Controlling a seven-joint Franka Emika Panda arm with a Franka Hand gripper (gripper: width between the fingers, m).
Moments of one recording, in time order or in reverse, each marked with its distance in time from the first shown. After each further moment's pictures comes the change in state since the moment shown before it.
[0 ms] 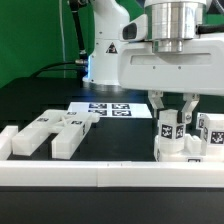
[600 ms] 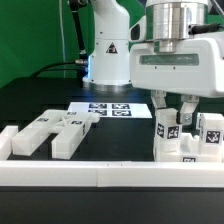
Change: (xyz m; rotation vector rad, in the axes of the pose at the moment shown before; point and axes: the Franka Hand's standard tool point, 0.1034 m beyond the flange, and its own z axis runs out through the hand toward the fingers) arm 0.001 0.001 0.000 -0.001 0.001 0.119
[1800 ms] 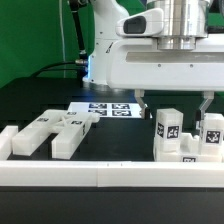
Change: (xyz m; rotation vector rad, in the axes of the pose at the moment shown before) arm 0.004 -0.004 -0.003 -0.018 0.004 -1.006
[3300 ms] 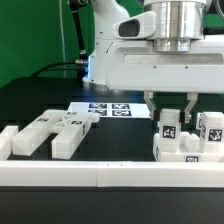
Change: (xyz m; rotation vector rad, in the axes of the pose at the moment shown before) arm -0.002 0.003 0.003 0.007 -0.001 0.363
